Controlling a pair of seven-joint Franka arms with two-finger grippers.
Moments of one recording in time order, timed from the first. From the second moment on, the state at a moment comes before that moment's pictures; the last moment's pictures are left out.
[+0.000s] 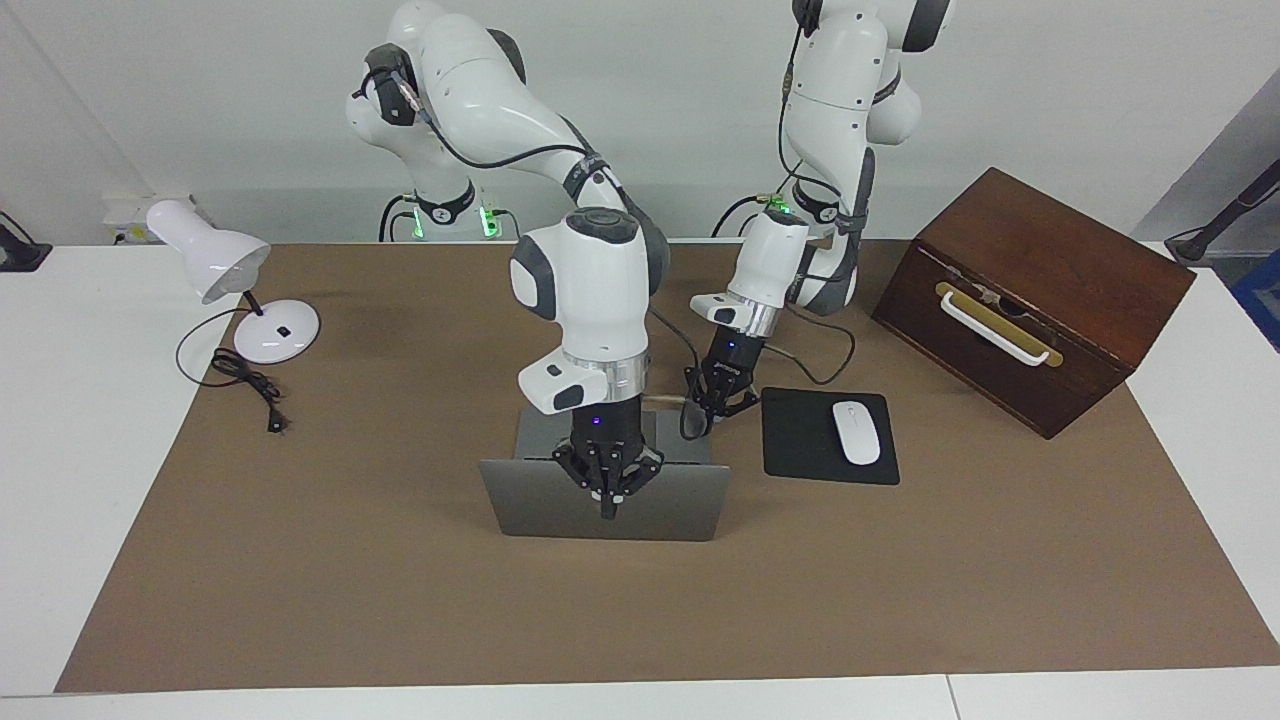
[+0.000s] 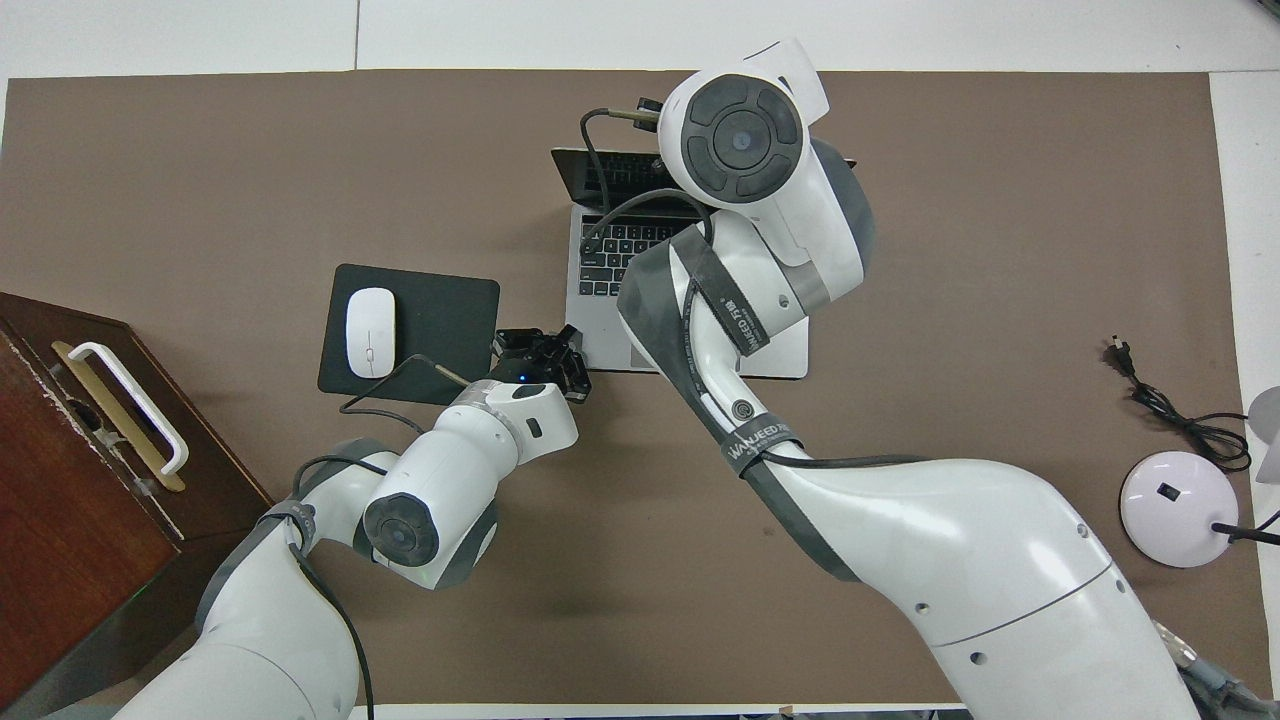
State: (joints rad) left arm -0.57 0.35 0.00 -2.38 0.01 3.49 0.07; right arm 0.55 0.70 -0.14 -1.13 -0.15 2.23 0.81
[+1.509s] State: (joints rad) left arm -0.59 0.35 0.01 -2.38 0.01 3.49 0.12; right arm 0.50 0.66 -0.14 -1.13 0.17 1.89 0.62
